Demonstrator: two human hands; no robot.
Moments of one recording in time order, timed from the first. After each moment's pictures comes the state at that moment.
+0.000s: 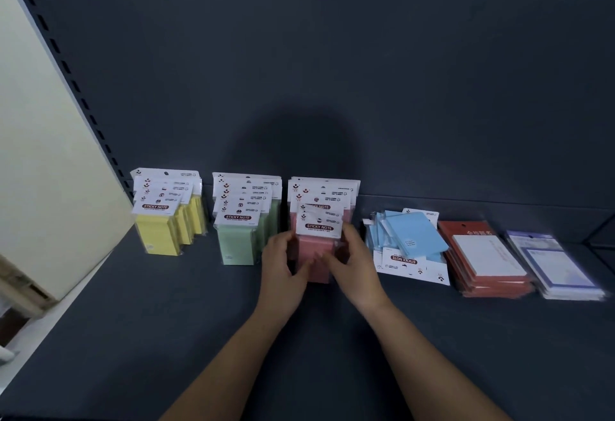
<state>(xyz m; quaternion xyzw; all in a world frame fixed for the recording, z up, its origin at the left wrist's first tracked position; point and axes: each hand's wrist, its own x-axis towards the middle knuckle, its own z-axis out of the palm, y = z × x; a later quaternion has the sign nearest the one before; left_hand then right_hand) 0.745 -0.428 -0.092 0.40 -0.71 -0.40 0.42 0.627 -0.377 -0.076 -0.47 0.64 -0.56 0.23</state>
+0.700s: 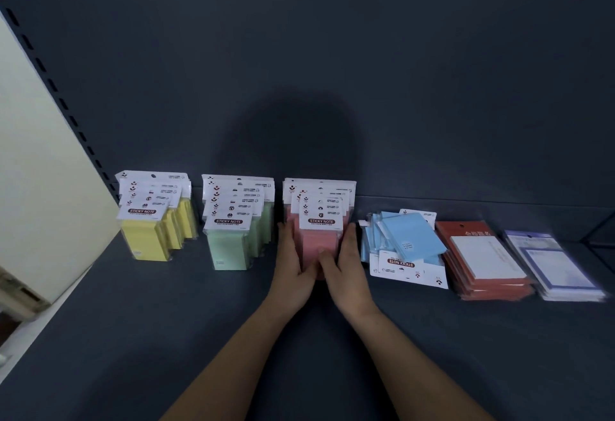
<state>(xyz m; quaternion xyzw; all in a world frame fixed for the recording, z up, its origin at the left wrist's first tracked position) 0.719 -0.437 -0.097 0.37 -0.67 -0.55 0.35 0.630 -0.388 -0.088 -0.41 0.74 -0.47 0.24</state>
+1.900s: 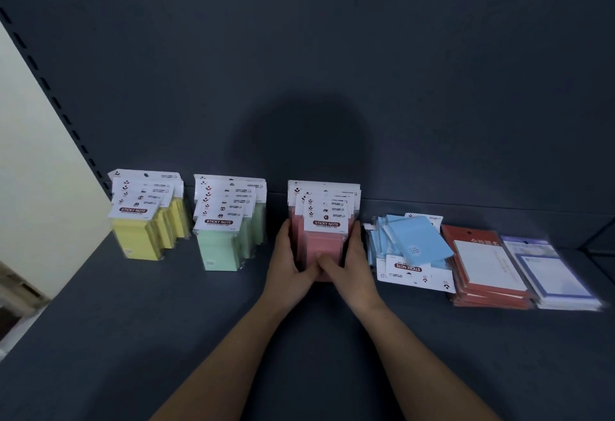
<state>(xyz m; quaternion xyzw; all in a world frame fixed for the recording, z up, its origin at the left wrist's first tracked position) 0.707 -0.435 -0.096 0.40 -0.66 -0.53 0.35 0.597 -0.387 -0.095 -0.40 0.73 -0.48 0.27</state>
